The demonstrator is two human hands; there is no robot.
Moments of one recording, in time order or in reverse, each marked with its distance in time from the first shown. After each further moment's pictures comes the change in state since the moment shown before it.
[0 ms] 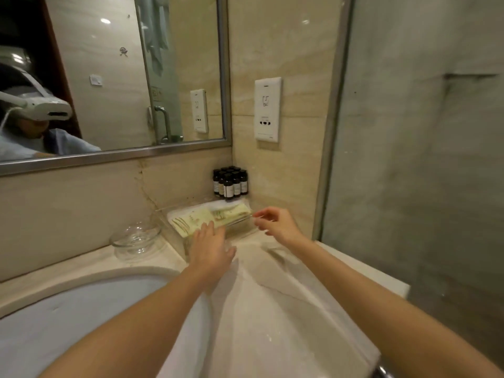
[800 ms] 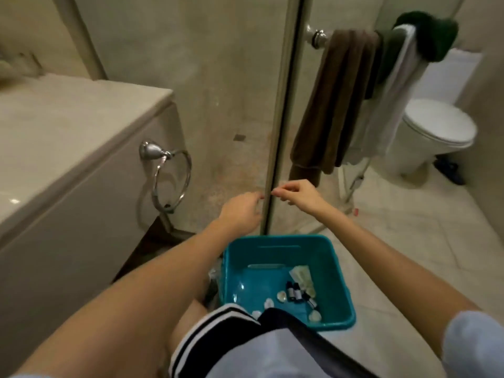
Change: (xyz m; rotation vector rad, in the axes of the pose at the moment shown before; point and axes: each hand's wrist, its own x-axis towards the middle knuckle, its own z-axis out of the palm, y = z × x) left_hand -0.349 0.296 0.172 -0.238 -0.599 0.732; right_hand -0.509 0.168 -0.214 -0.201 0.313 0.574
